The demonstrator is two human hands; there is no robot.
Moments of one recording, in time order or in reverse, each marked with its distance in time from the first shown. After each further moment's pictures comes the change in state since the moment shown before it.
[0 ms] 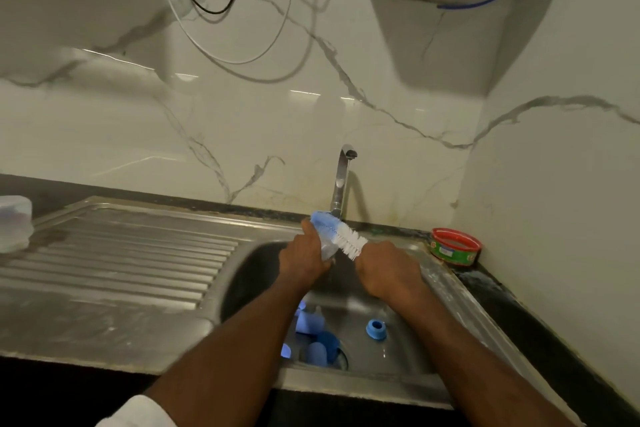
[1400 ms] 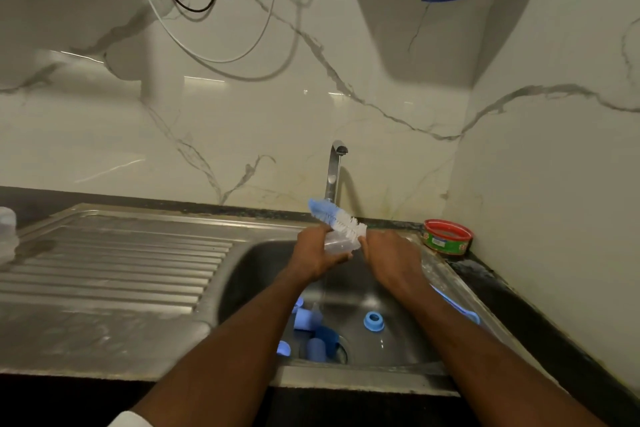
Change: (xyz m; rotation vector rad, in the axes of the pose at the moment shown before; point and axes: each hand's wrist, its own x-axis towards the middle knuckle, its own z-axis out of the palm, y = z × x) left_hand -0.002 0.016 -0.008 -0.310 -0.081 0.195; right_hand 0.024 0.022 0.019 0.005 0.160 -0.012
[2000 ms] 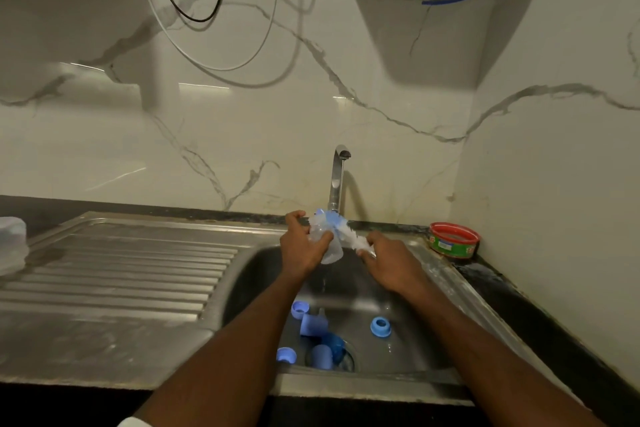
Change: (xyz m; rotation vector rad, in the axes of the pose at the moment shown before) left_hand 0.006 -0.004 -0.012 -0.330 0.318 -0.235; right_hand 0.006 0.005 0.013 0.371 -0.092 0.012
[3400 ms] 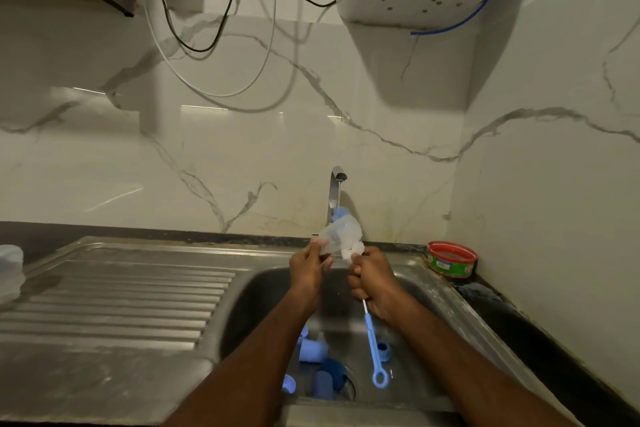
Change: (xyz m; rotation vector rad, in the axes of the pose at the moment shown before) left_hand -0.005 0.019 0.018 -0.768 -0.048 -0.403; right_hand 0.004 -0.039 0.006 1.254 -0.112 0.366
